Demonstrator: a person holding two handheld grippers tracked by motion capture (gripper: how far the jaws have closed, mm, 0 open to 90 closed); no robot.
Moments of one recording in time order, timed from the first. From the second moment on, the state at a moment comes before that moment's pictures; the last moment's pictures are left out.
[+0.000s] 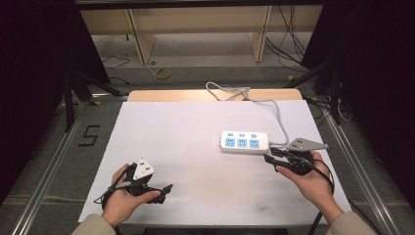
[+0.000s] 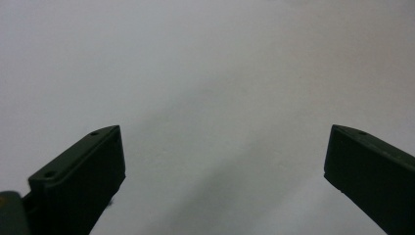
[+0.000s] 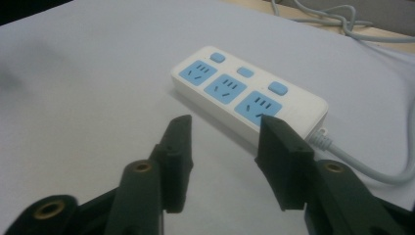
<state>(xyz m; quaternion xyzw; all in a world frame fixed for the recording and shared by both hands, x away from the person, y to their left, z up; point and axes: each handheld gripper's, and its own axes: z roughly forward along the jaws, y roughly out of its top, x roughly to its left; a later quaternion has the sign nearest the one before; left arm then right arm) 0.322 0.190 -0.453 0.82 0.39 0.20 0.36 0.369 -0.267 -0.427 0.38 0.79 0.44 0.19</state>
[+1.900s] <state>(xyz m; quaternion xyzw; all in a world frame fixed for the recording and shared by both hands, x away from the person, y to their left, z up) 0.324 0.185 -0.454 0.83 0.38 0.19 0.36 0.424 -0.233 -0.401 0.43 0.81 0.36 0.18</state>
